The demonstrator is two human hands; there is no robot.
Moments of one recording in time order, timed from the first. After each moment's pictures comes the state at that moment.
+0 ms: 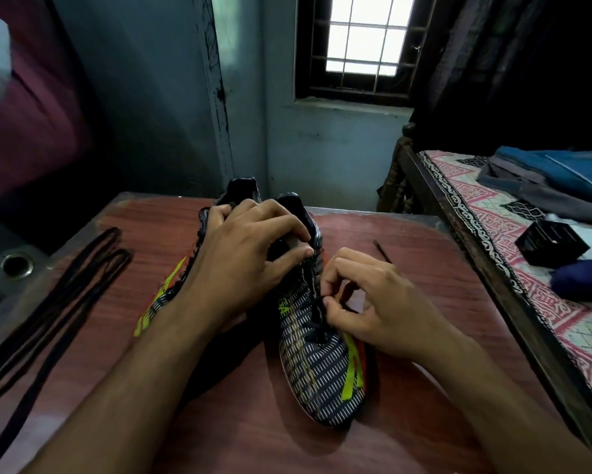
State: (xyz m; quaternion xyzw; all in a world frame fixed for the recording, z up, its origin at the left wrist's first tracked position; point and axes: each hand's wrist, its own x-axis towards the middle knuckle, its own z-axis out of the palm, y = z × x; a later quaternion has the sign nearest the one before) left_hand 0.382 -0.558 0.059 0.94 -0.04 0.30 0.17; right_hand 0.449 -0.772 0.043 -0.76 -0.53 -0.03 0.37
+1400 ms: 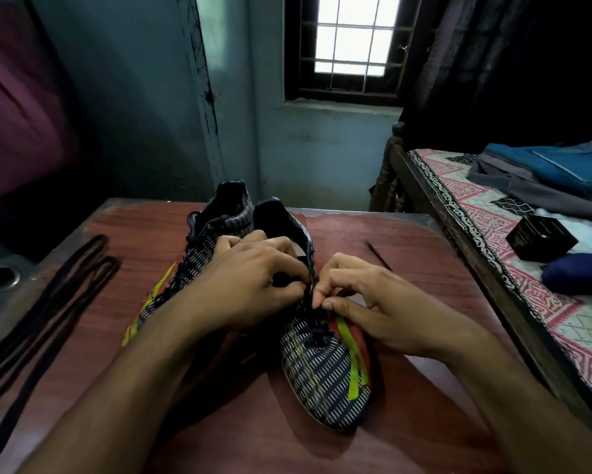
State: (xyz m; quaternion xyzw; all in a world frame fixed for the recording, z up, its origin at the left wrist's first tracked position) left_hand 0.381 -0.570 0.064 0.98 -0.06 0.07 0.15; right_hand 0.458 -0.784 0.052 -0.79 -0.52 0.10 0.31
